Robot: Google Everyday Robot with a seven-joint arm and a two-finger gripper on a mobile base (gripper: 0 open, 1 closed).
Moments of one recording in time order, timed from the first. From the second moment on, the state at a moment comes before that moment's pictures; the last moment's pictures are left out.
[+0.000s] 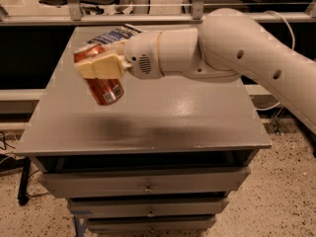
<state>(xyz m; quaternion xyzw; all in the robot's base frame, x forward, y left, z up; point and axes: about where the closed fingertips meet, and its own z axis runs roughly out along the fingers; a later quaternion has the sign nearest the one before) 0.521 0.124 0.980 -0.43 0.64 0.42 0.47</state>
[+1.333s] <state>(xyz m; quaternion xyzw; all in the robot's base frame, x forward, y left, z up) 0.516 0.147 0.960 -0.38 0.59 0.41 0.58</state>
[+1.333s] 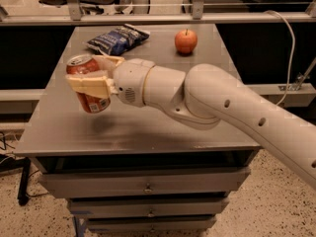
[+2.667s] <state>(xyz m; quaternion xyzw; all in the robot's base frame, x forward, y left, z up) 0.511 0.157 0.909 -0.42 0.56 0.42 0.58</state>
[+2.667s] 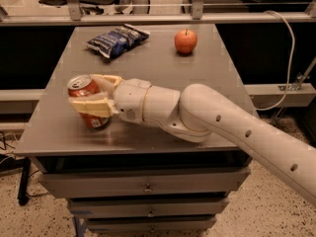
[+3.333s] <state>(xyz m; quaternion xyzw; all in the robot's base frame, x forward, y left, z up) 0.503 0.136 0.897 -0.43 0.56 0.43 0.56</state>
